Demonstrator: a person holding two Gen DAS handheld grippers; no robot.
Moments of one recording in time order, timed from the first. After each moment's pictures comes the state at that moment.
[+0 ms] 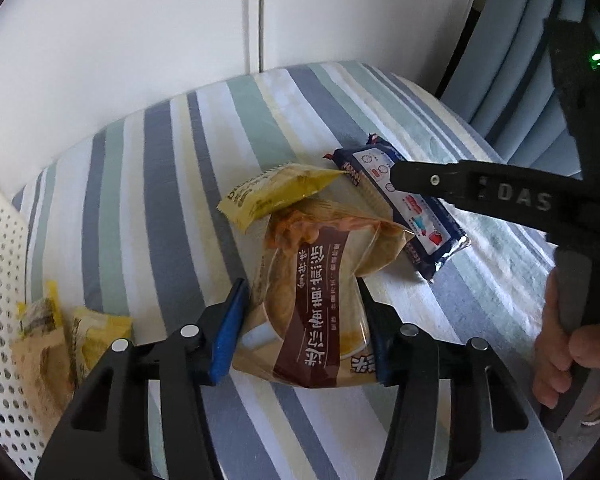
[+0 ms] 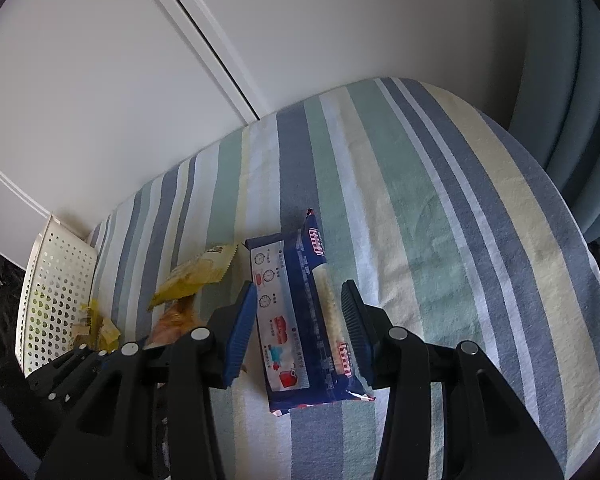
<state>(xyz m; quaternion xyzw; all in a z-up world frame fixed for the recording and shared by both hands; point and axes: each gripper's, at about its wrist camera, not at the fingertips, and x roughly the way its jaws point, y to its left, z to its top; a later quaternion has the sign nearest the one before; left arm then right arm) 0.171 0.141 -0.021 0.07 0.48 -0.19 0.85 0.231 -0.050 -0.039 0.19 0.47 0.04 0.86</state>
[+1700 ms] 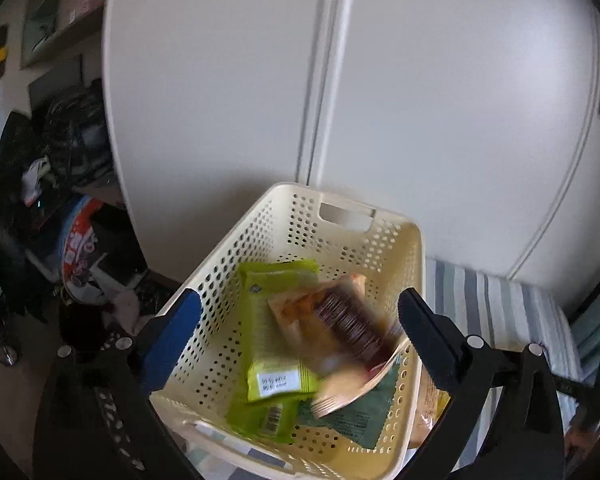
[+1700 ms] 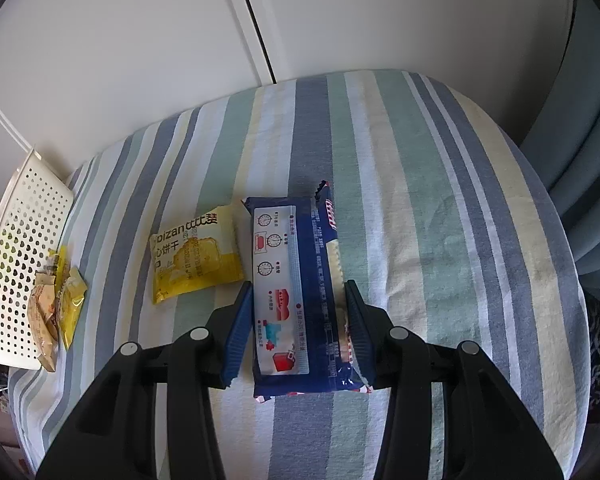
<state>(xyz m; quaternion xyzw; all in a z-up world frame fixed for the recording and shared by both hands) 0.078 0.415 0.088 -0.13 0.29 0.16 0.94 0.229 -0.032 -0.043 0.09 0.51 0.05 0.85</state>
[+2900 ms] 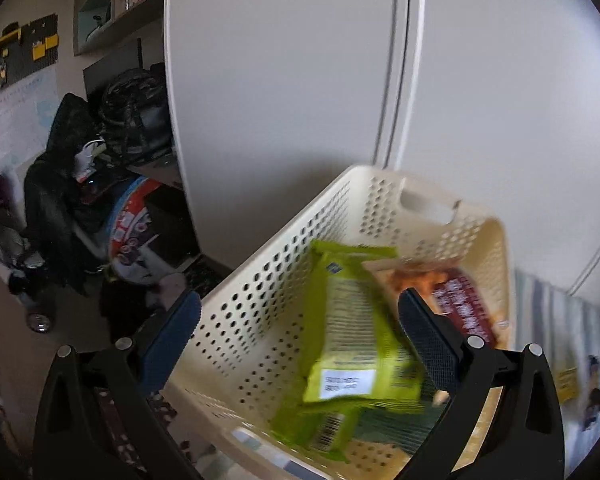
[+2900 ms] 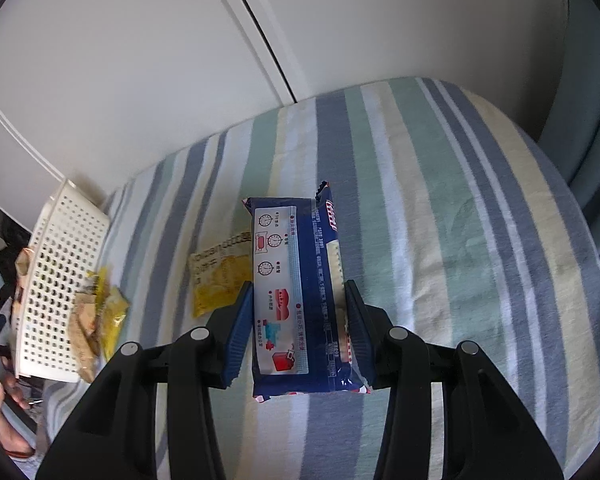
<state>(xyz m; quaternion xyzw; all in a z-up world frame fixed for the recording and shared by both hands) 0.083 0.432 0.055 -0.13 0.29 0.26 0.91 0.223 -0.040 -0.033 0.15 0.49 0.10 0.86</state>
